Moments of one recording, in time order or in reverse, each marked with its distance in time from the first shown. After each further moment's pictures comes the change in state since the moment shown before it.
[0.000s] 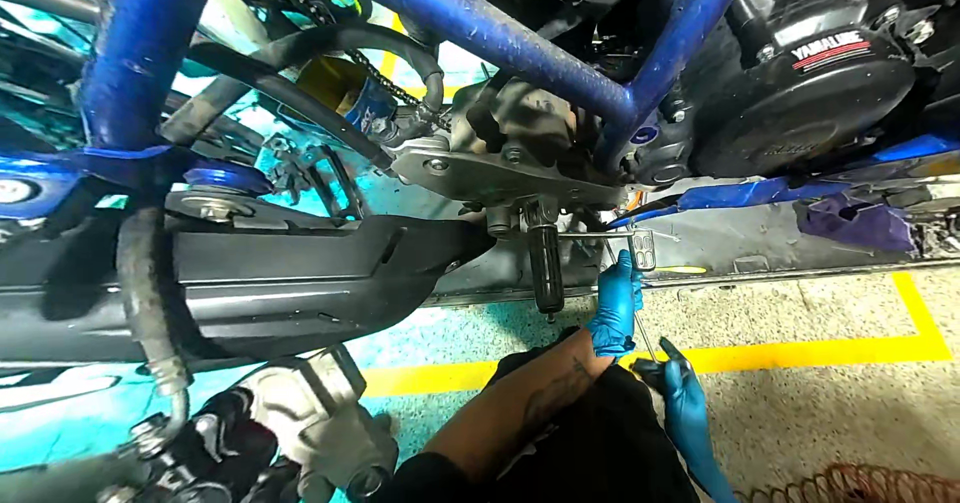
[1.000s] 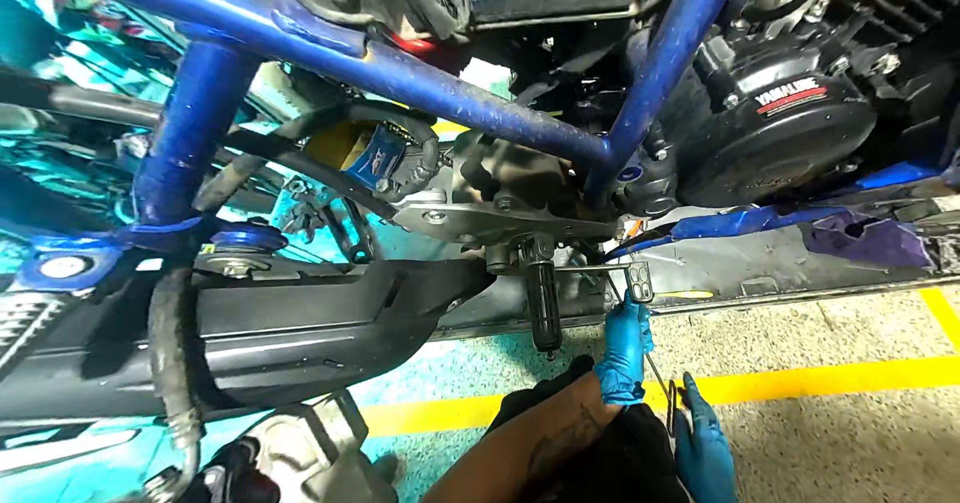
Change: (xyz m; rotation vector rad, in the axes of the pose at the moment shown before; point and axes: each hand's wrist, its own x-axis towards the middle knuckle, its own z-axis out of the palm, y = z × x) left_hand -0.023 0.054 0.067 0.051 0.330 -0.181; right_hand 0.000 0.014 -0.022 -0.641 0.016 -0.196
